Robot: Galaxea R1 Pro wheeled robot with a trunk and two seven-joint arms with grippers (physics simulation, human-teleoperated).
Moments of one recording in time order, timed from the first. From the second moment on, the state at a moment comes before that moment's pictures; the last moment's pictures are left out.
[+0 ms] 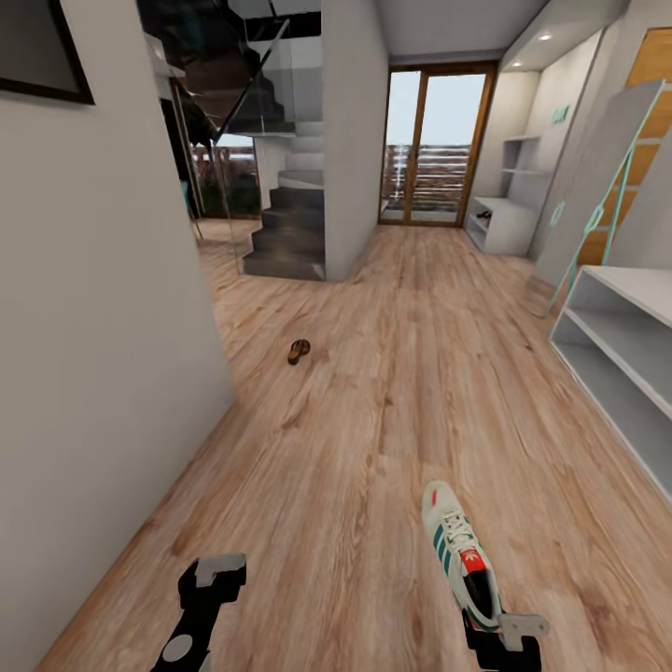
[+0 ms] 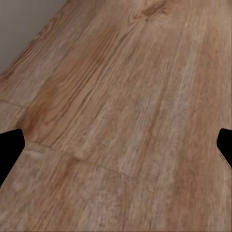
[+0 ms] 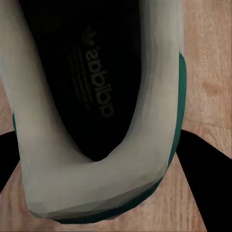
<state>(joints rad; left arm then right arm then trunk) -0.34 -0.06 0.12 -0.56 -0.10 -0.30 0.11 -0.28 -0.05 -0.28 -0.36 0.22 -0.50 0.04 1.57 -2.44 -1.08</state>
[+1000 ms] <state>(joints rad) -0.34 -0.06 0.12 -0.56 -0.10 -0.30 0.11 -0.28 -0.05 -0.28 -0.36 0.22 -0.50 0.04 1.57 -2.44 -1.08</state>
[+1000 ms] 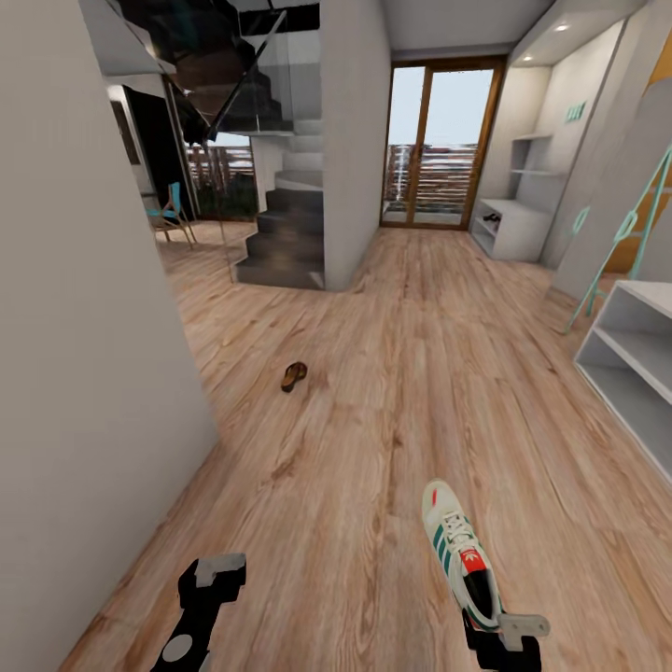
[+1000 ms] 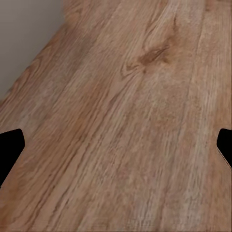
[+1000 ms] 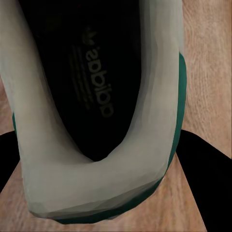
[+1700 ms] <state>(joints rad) -0.34 -0.06 0.12 -0.56 -0.10 -0.30 0.11 -0.28 -0.05 -0.28 -0.36 0.22 -0.50 0.04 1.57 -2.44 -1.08</state>
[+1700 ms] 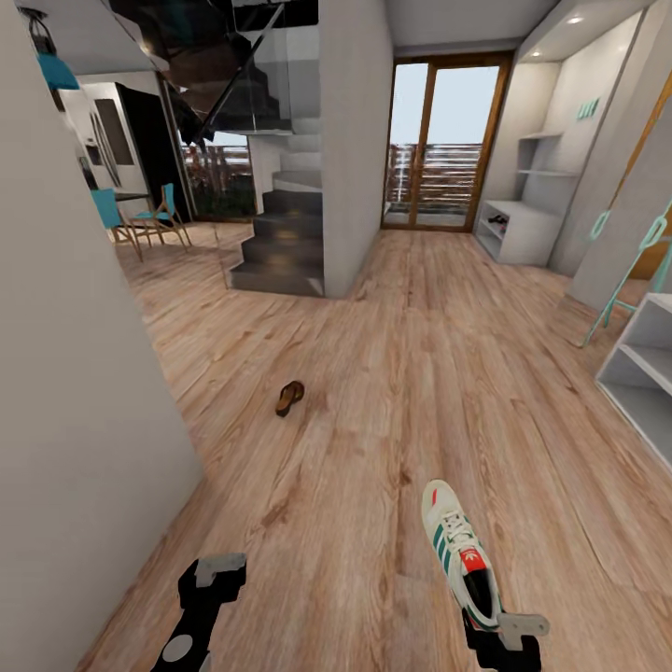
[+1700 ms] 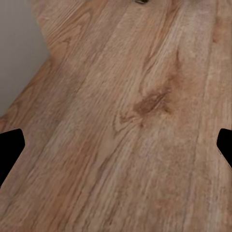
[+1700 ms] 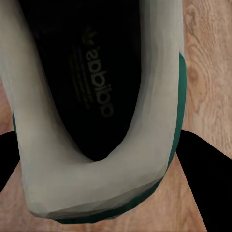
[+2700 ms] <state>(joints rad) -0.34 -0.06 0.12 -0.56 -0.10 -0.30 0.10 -0.46 -0.06 -0.28 -0.95 0.22 0.10 0.04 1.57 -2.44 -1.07</state>
